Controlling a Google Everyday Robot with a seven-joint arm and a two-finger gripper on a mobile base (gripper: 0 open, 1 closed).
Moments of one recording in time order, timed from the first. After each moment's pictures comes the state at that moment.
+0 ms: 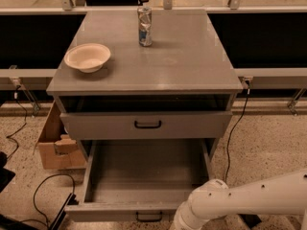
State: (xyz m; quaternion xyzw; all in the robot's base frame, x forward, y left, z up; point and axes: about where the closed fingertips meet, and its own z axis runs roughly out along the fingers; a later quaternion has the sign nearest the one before) arm 0.335 -0.075 0.396 -0.55 0.81 0.18 0.06
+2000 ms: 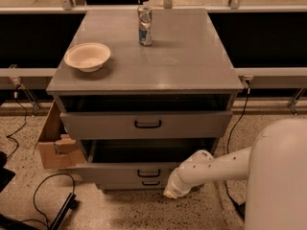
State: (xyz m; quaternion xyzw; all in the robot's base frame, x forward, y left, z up) arm 0.486 -0.068 0.370 -0.56 0.81 0.10 0.13
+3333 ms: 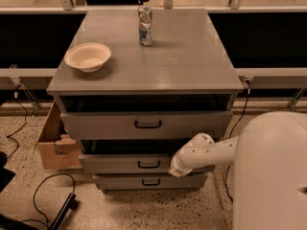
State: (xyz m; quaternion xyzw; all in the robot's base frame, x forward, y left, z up) arm 0.577 -0.088 0.396 -0.55 0.82 0.04 0.17
